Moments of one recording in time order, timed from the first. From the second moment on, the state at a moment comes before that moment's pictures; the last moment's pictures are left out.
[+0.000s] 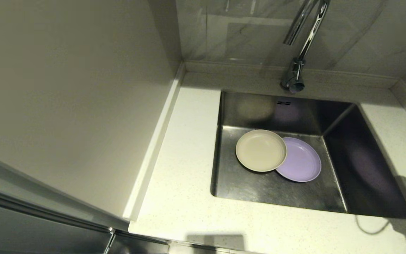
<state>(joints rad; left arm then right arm) 0.00 0.00 0.00 0.00 0.02 -0.03 -0.37 1.32 -1.15 0.98 -0.17 0.19</state>
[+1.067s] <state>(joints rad) 0.00 0.00 0.00 0.00 0.02 -0.03 -0.65 1.72 -1.18 0.73 -0.14 0.07</state>
